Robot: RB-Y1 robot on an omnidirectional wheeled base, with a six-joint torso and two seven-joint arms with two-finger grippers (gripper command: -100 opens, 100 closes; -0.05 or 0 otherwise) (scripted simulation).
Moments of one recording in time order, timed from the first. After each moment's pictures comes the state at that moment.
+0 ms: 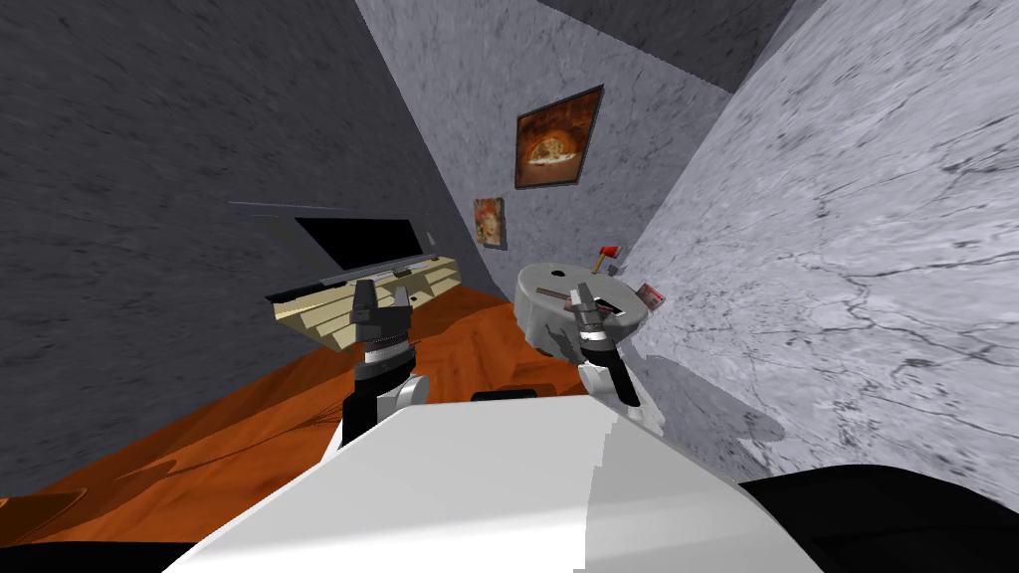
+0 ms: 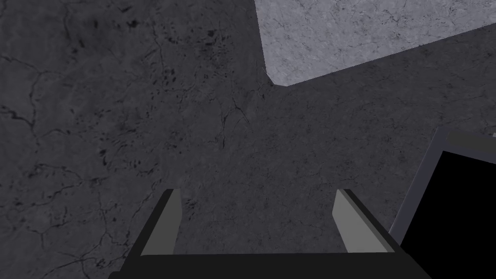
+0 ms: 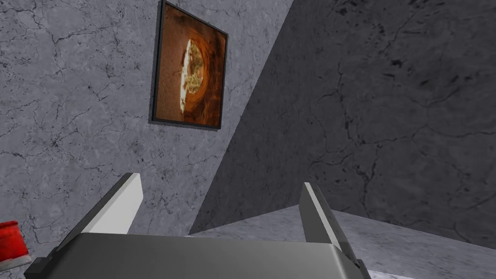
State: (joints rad) left arm 0.53 -0.05 0.02 -2.36 0.05 -0.57 -0.12; right arm 0.41 -0.28 -0.01 -2.17 -0.09 -0.50 0.21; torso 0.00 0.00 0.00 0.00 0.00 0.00
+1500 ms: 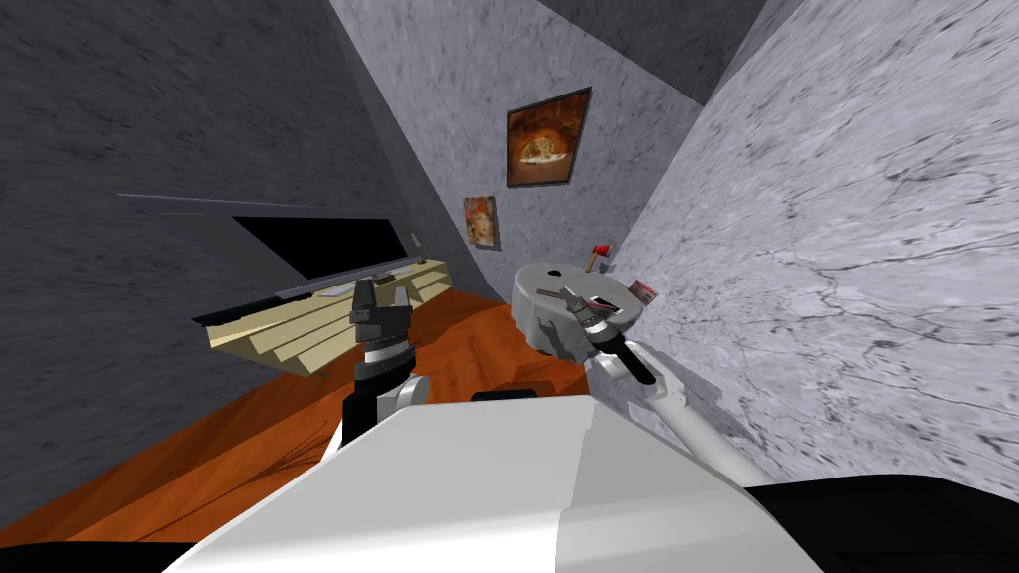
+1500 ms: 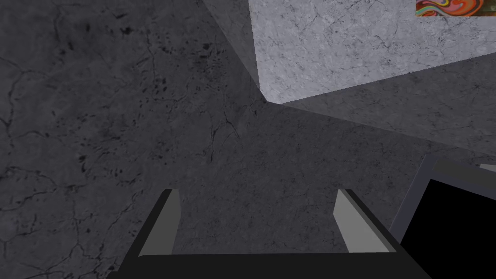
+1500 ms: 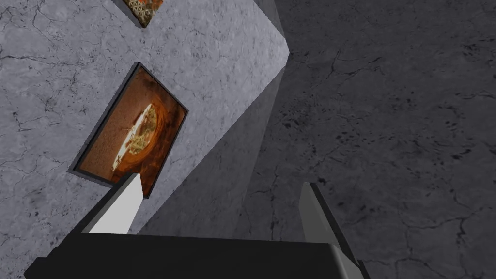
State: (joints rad) left arm 0.53 -0.05 0.02 -2.36 0.05 -0.57 -0.12; right arm 0.30 -0.72 0.03 -2.05 -0.07 -0.58 0.32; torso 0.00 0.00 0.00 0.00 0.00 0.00
